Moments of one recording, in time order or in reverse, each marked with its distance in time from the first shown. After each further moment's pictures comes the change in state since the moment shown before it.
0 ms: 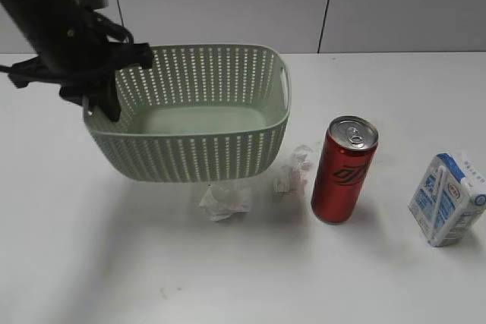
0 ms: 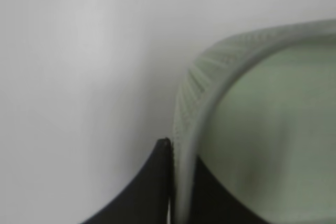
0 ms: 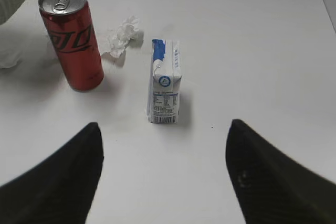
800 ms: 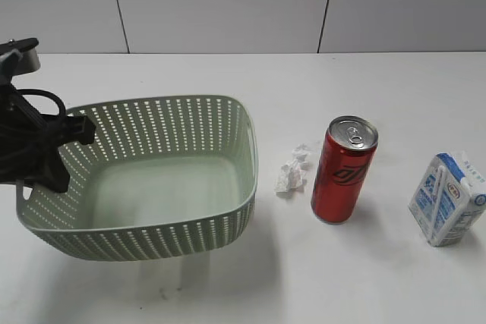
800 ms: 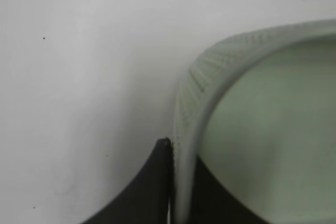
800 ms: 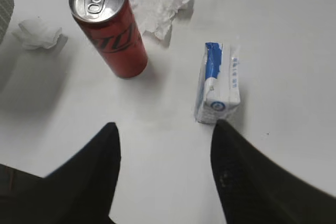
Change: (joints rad) left arm 0.000 -0.320 0.478 -0.008 -0.214 -0.031; right arm 0.000 0.642 -0.185 0.180 -0.120 -0.115
